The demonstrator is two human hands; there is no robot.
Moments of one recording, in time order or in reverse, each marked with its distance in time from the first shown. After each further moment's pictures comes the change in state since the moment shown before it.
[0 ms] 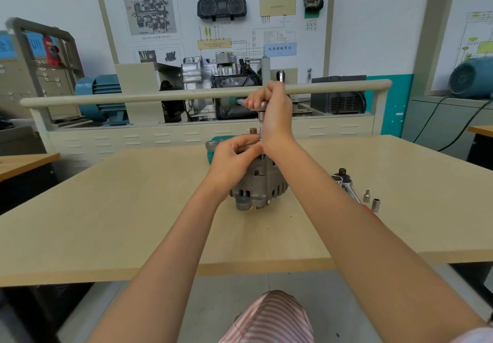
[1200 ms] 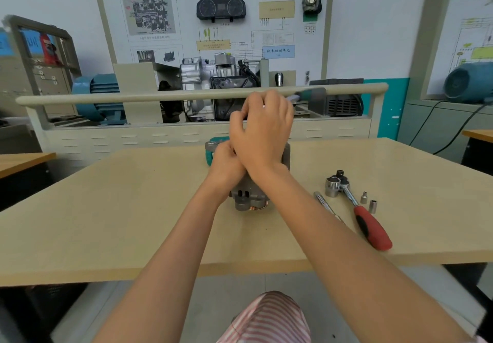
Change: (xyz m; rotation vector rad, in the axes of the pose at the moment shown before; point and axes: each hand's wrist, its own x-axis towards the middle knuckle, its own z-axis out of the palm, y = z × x) left_hand -0.001 -0.003 -0.003 0.031 0.053 -0.033; right_hand -0.029 0.025 0.004 -1.246 0.270 -0.646
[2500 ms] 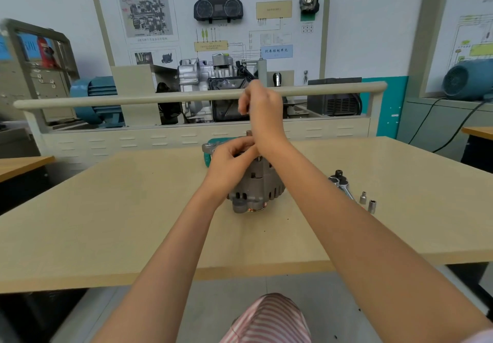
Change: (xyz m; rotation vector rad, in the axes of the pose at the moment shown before) left_hand -0.003 0.006 0.005 0.005 -0.062 0.064; right_hand 0.035 -0.001 -0.013 0.965 -0.309 0.480
